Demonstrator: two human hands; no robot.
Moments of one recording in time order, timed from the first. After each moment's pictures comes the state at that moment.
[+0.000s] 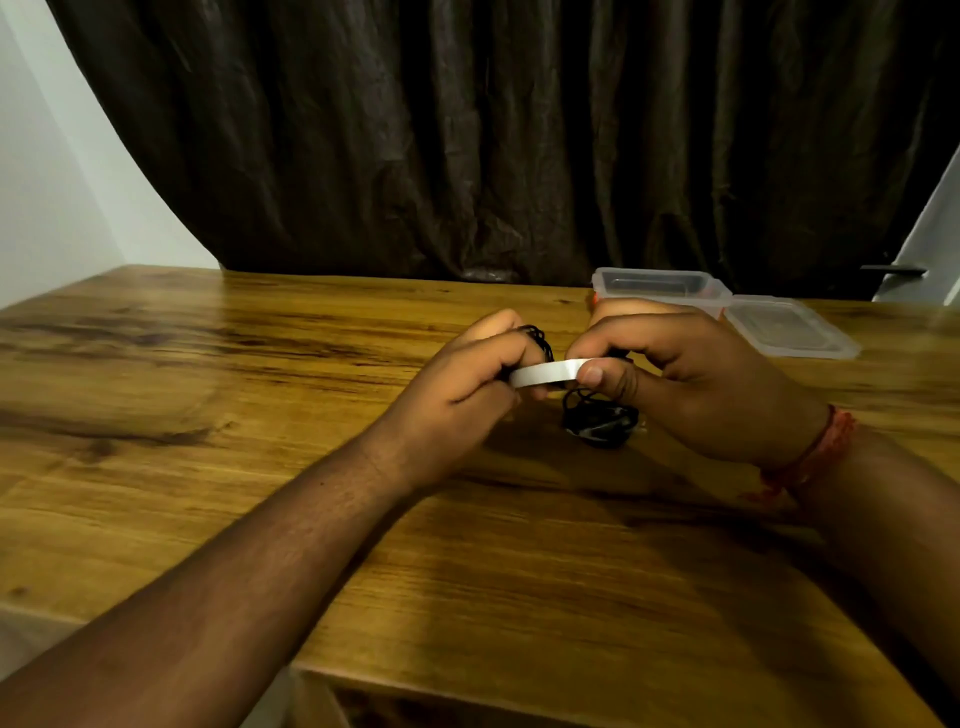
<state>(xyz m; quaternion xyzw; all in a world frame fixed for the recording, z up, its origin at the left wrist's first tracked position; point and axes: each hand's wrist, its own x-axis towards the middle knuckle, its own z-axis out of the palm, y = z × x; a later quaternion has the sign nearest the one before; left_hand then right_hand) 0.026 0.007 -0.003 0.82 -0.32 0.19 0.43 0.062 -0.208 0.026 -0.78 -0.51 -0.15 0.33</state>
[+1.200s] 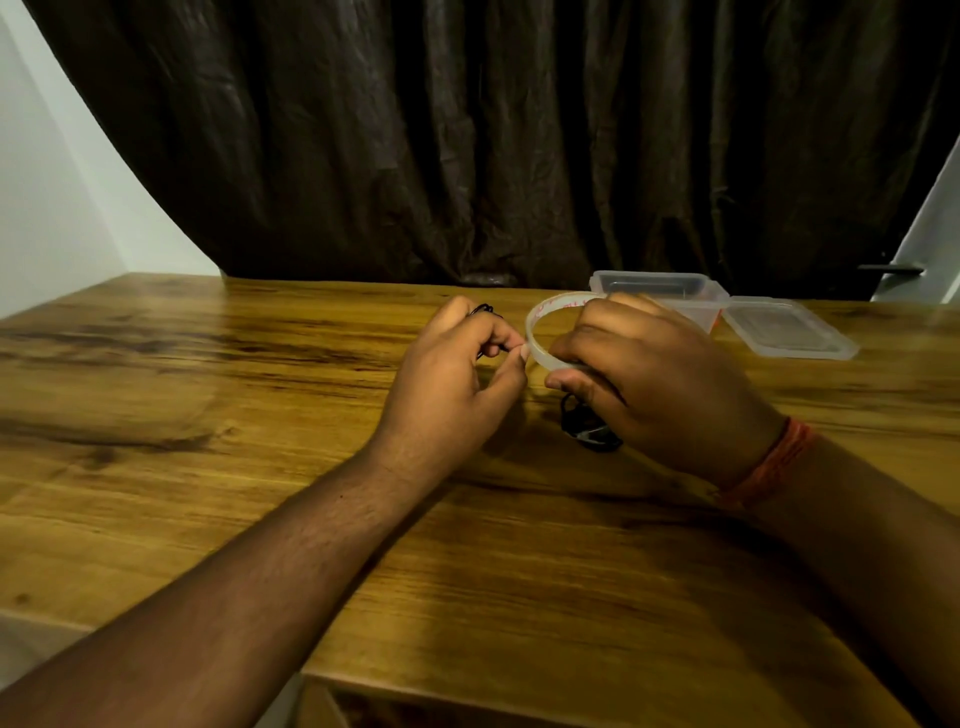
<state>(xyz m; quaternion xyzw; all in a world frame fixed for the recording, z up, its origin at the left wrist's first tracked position) 0.039 0.003 -0.012 0.83 -0.19 0.40 0.33 0.063 -0.193 0.016 -0.81 -0.46 -0.36 0.06</state>
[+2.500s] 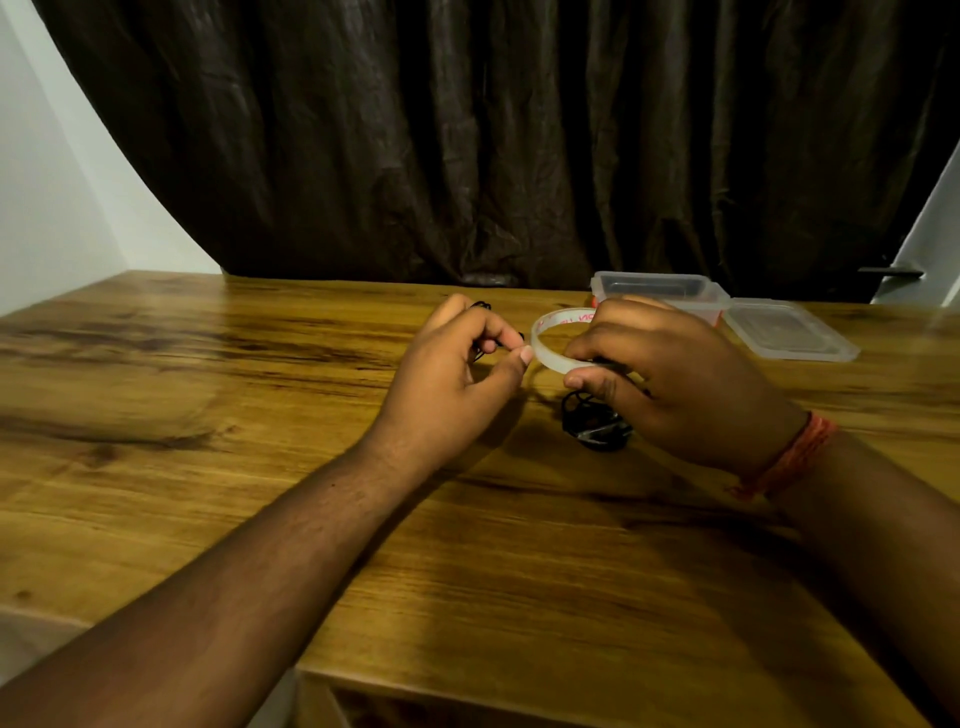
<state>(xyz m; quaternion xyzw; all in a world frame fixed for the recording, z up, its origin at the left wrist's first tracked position) 0.041 0.007 -0.012 0.83 -0.18 0.34 0.42 0.069 -0.205 0.019 -0.81 -0.48 -0.30 0.13</state>
